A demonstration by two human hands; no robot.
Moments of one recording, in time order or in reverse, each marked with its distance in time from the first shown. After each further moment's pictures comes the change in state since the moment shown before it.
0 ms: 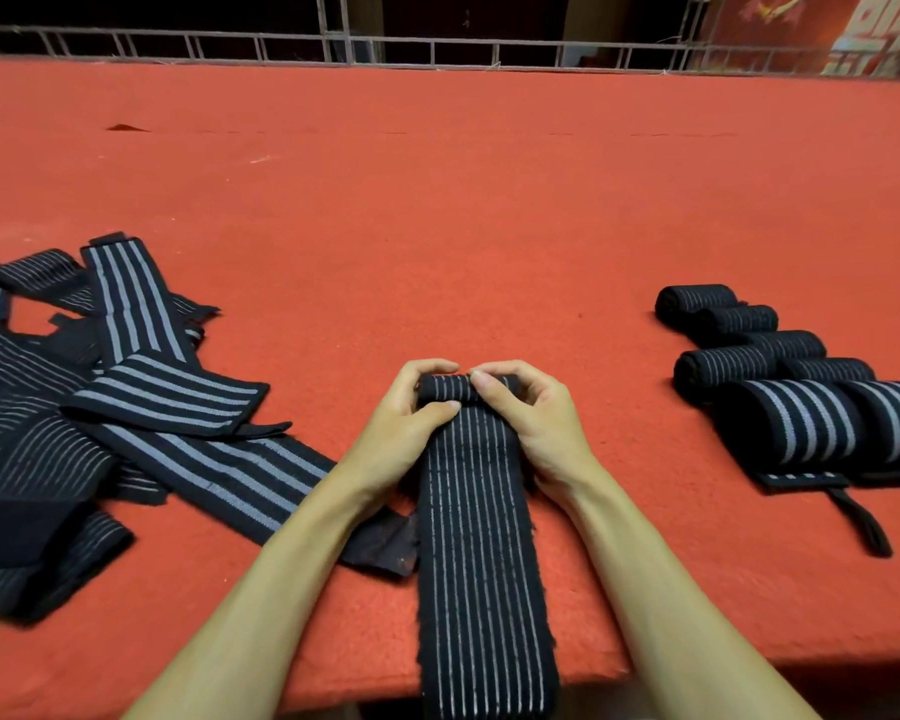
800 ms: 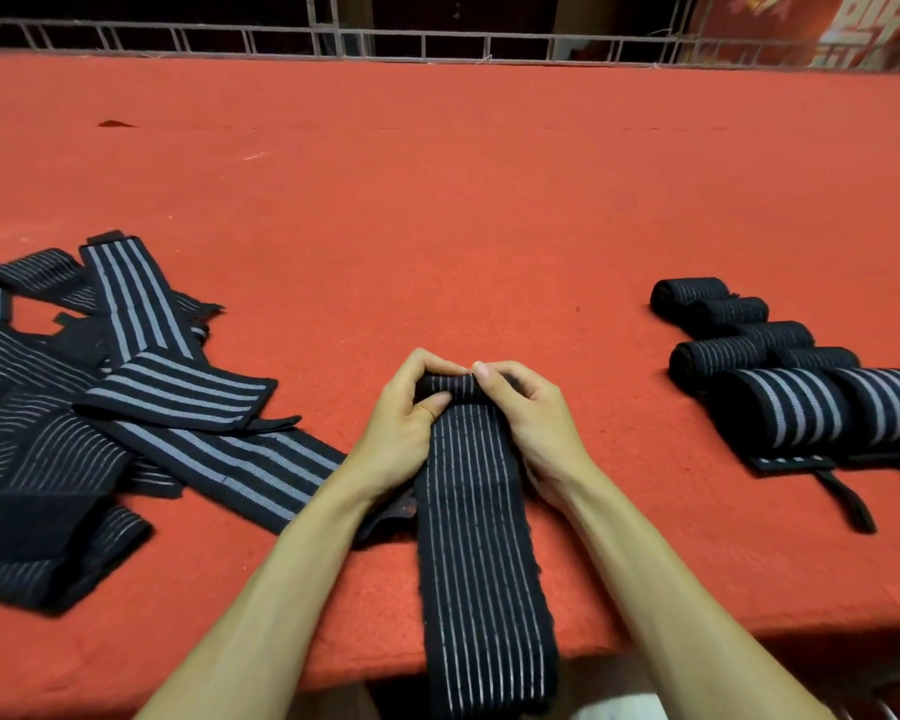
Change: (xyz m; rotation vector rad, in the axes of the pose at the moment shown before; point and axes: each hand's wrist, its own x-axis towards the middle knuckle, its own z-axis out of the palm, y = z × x) left_hand 0.000 -0.004 -0.009 0.204 0.020 0.173; right_hand -0.011 -0.003 0.015 -0.035 0.049 0.067
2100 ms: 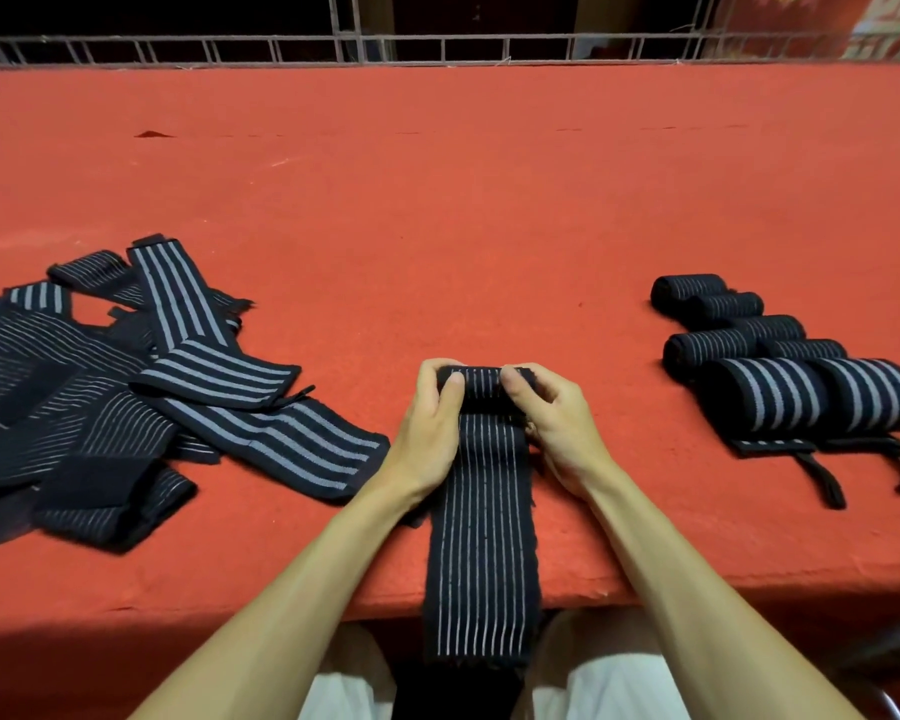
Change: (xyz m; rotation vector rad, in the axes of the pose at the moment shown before) left_hand -0.026 0.012 0.030 0.007 0.110 -0.104; right_hand -0.024 -0.007 -0.025 0.014 -0.107 -0.045
